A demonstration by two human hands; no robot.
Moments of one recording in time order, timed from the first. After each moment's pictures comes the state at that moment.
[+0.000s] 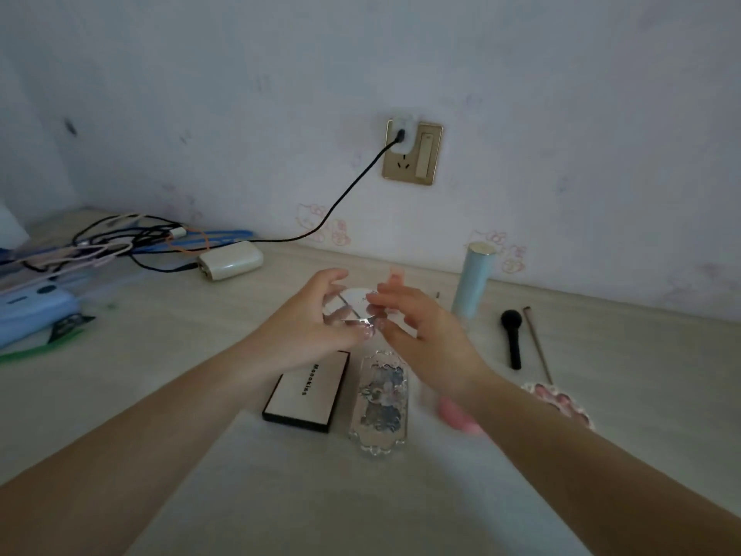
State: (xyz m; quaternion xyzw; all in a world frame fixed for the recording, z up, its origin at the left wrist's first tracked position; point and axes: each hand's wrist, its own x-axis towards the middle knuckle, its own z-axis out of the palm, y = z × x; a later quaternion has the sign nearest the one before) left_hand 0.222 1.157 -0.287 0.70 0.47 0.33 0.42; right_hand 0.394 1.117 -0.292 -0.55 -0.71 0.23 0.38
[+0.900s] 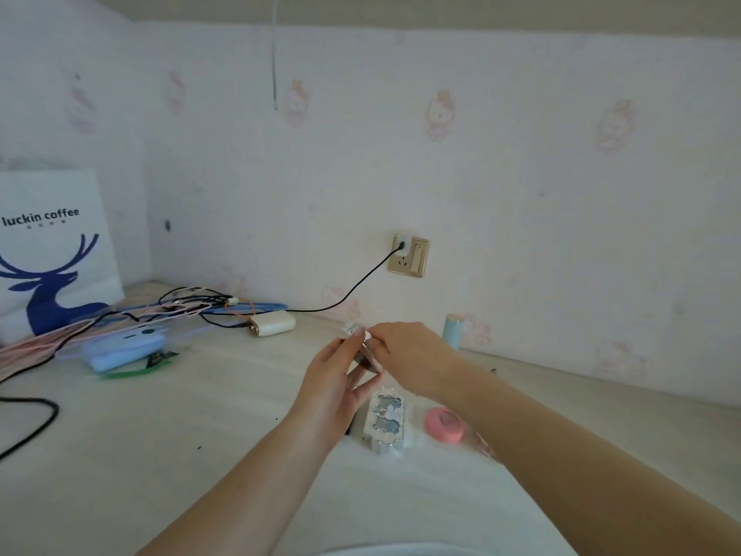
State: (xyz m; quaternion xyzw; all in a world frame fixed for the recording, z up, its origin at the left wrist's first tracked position) left_hand 0.224 1.037 -0.261 0.35 0.24 0.58 0.69; right_hand 0.330 1.009 -0.185 -0.59 -0.80 0.02 0.13
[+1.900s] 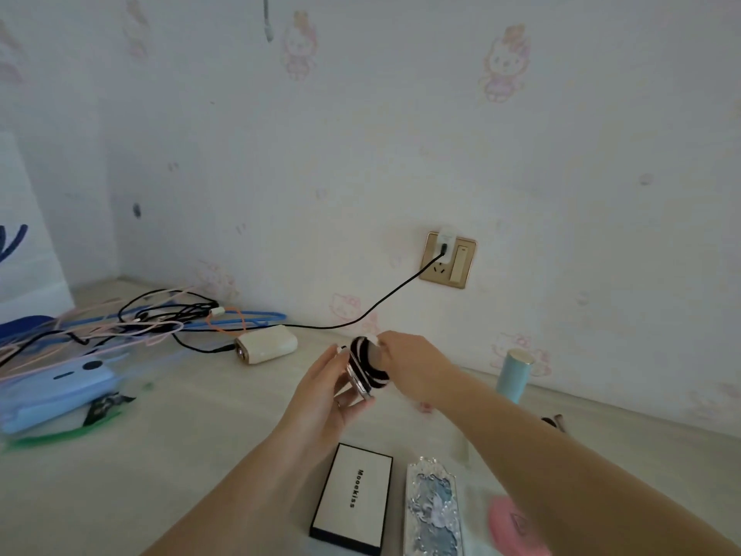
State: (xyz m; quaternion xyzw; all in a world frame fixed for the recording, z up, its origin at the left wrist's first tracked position) left_hand 0.199 1.206 -0.301 0.31 0.30 0.54 0.72; right_hand 0.323 1.202 -0.227 -0.65 -0.76 0.06 0.08
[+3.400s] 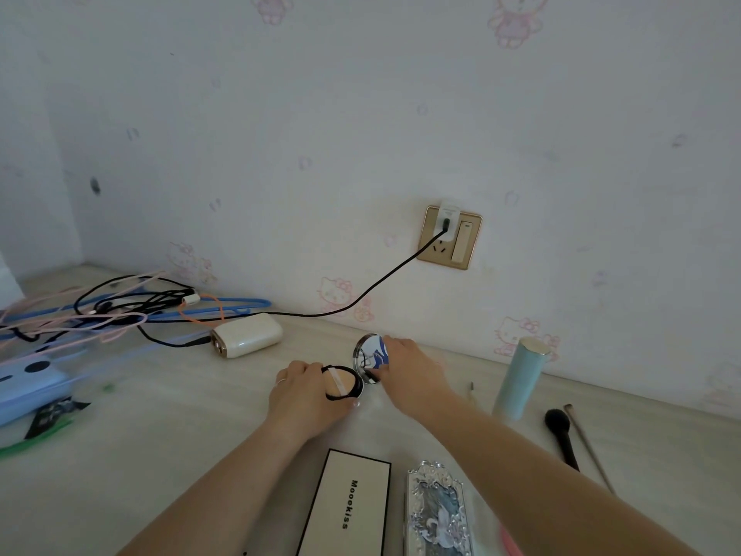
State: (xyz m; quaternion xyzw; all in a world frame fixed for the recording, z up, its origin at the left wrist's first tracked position) left_hand 0.194 1.271 -0.353 0.70 0.66 0.20 0.18; right_hand 0.347 1.261 -0.309 -0.70 -0.70 0.05 0.12
